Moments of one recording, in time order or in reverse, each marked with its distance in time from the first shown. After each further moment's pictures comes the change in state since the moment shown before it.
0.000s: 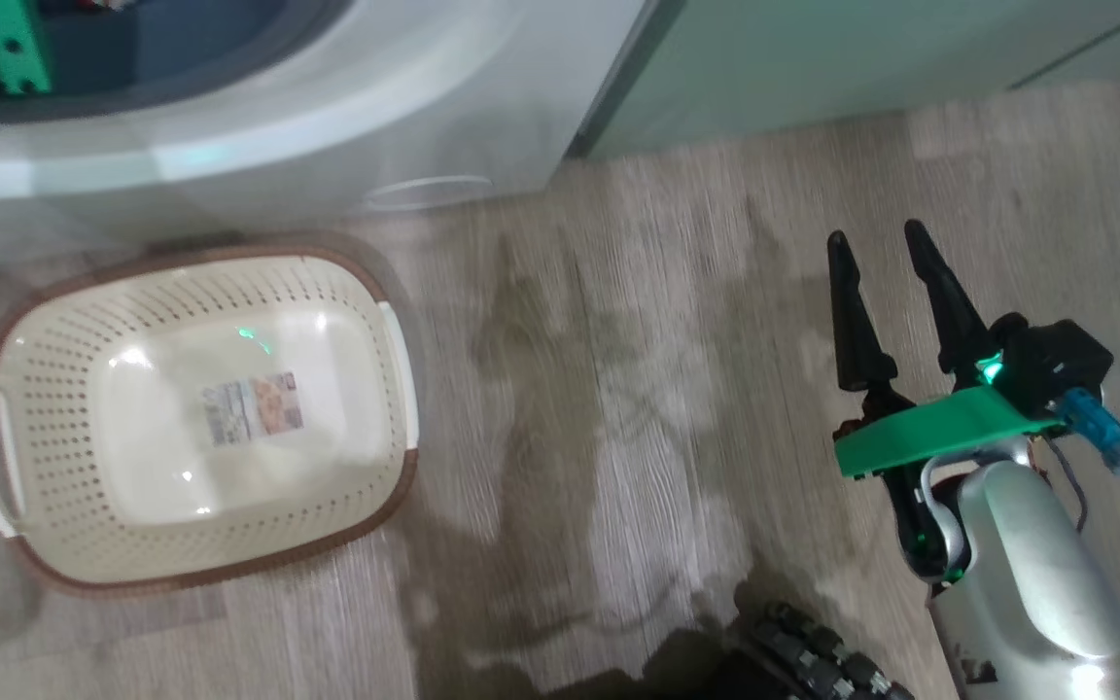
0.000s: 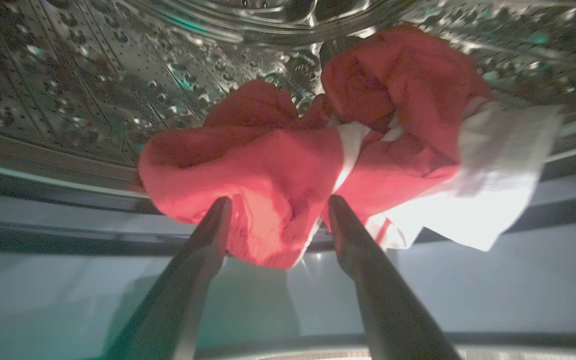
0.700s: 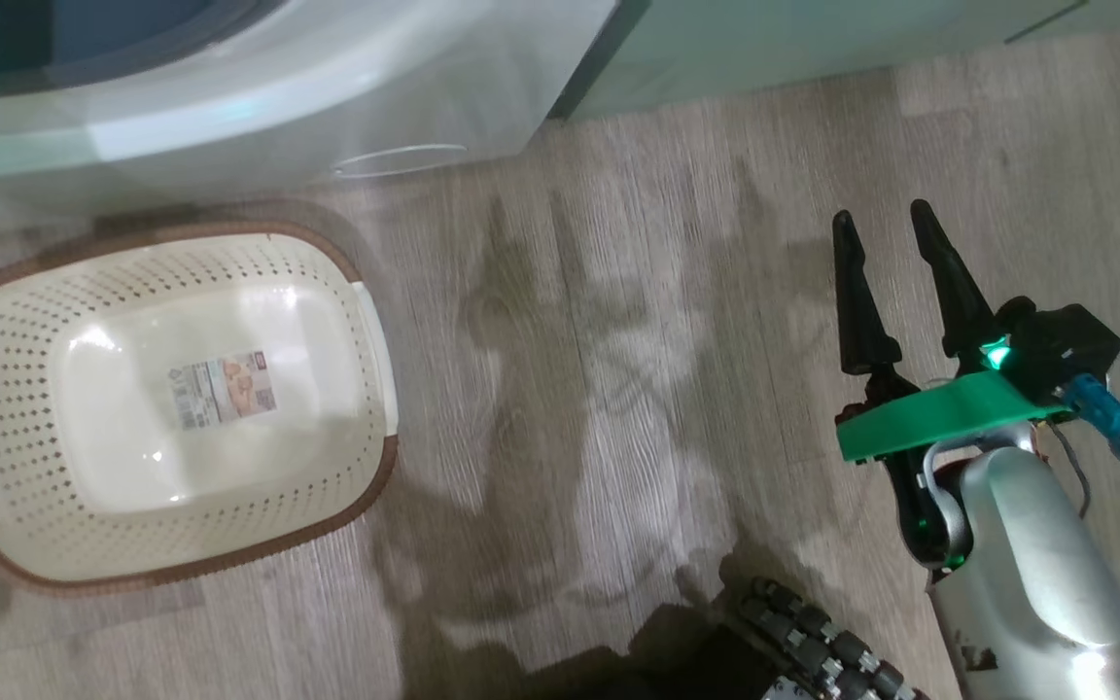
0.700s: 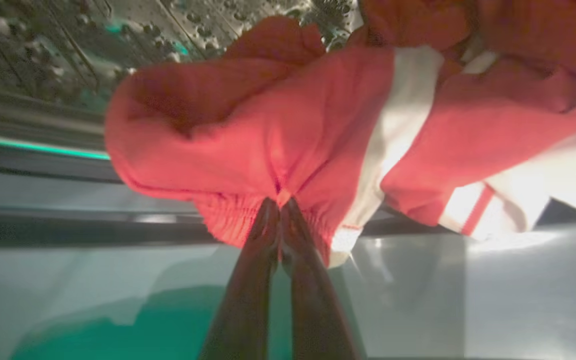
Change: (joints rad) left arm -0.078 0.051 -0.054 0.153 0.025 0.045 -0.021; right arm -0.024 0.006 -0.007 -0.007 0.000 0.000 0.000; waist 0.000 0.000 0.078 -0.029
